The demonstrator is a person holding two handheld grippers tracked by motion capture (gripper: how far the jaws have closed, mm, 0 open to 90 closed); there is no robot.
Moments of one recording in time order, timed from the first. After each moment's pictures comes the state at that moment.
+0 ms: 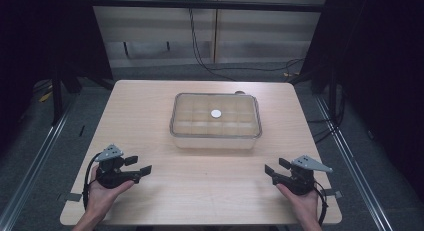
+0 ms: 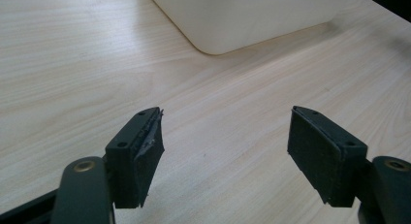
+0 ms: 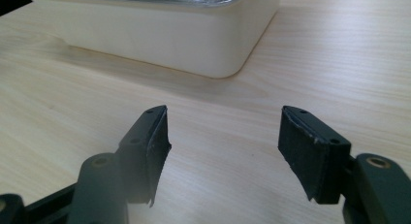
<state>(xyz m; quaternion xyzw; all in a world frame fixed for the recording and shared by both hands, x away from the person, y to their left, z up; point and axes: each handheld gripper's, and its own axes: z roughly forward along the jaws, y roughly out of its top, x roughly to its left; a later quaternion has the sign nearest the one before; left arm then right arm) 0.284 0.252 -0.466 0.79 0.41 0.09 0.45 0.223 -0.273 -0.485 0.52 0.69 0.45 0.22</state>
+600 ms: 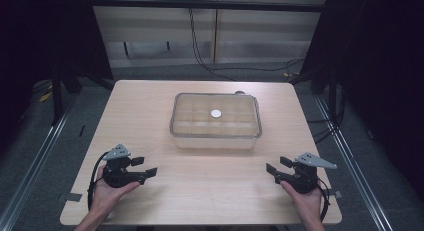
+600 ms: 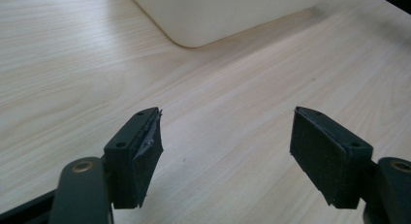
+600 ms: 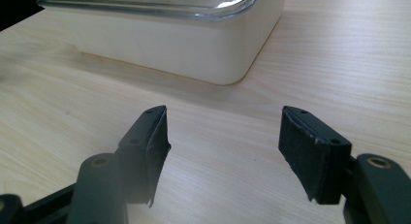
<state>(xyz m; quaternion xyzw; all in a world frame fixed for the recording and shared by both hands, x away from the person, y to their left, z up) 0.288 0.237 -0.469 0.81 0.38 0.06 0.45 0.224 -0.278 -0.470 0.52 0.69 0.46 0.21</state>
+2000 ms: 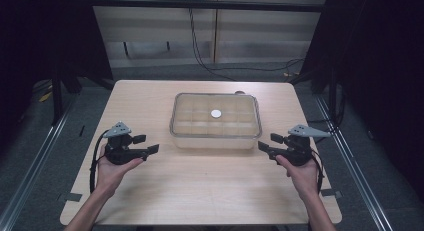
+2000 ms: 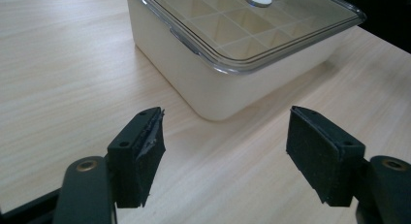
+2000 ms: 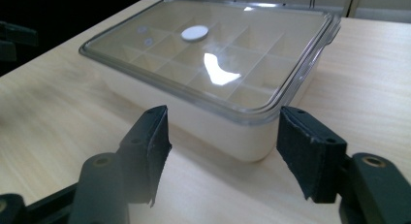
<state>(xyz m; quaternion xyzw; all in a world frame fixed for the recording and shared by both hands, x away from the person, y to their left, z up) 0.336 0.229 -0.436 0.79 0.37 0.10 0.48 0.280 -0.264 -0.419 0.47 0.72 0.48 0.19</state>
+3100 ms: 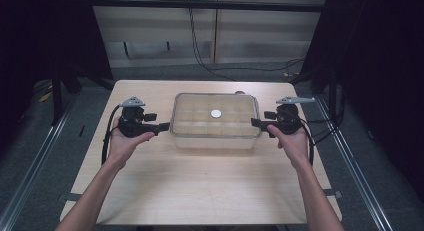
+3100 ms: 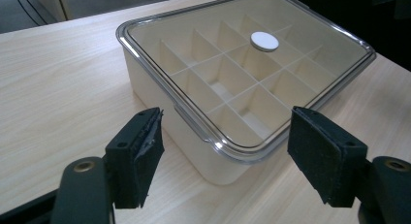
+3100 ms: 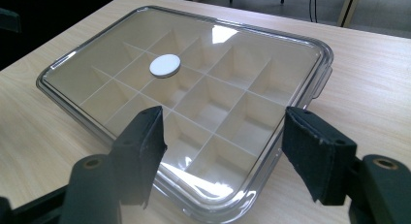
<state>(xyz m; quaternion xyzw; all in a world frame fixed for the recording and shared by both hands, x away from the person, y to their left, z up) 0.397 0.198 -0.402 0.80 0.37 0.09 0.46 0.362 -0.256 -0.398 0.47 0.74 0.44 0.16</state>
